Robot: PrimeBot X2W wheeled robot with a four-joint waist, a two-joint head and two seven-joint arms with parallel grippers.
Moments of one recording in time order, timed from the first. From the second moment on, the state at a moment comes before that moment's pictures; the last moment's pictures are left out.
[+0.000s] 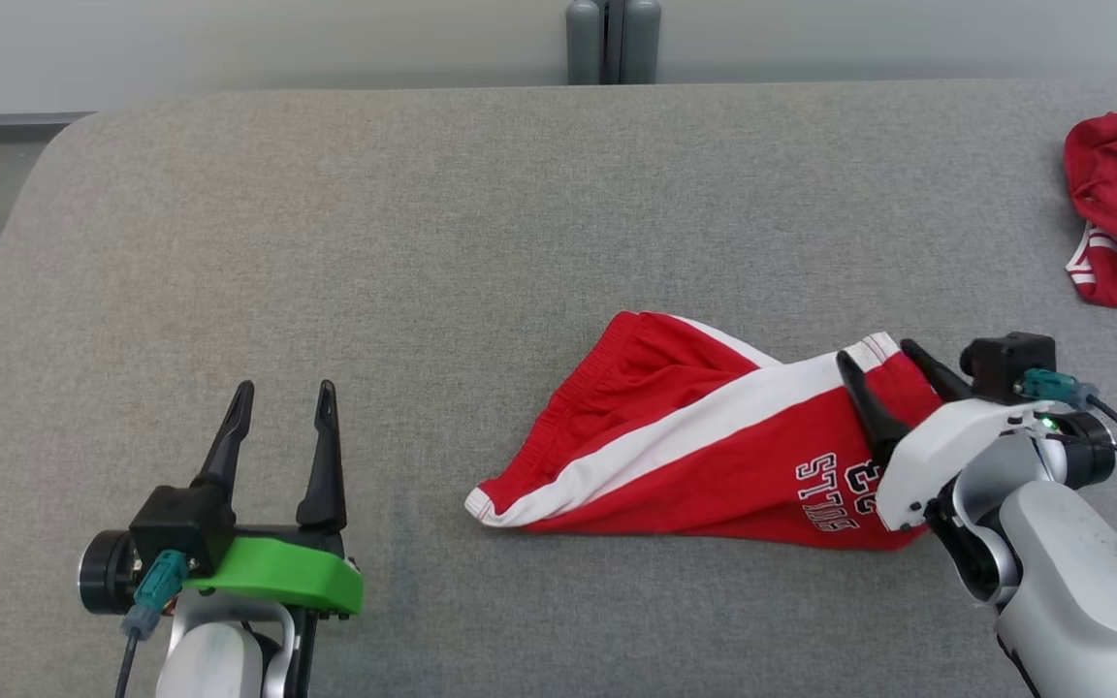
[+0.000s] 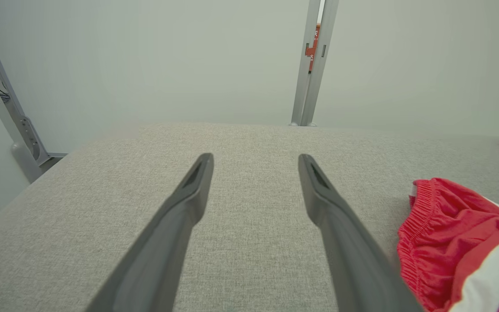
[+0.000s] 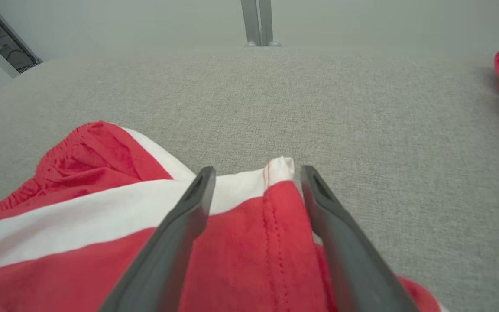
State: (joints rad) left arm -0.15 0.05 -0.07 0.25 -0.18 -0.09 -0.26; right arm -0.40 -0.29 0.29 0.52 0.47 0.13 -0.04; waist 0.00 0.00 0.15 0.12
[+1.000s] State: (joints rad) left arm -0.14 0.05 -0.08 0.26 -0.20 -0.08 -0.26; right arm -0.03 -0.29 0.25 0.14 0.49 0.13 -0.09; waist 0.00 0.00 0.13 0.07
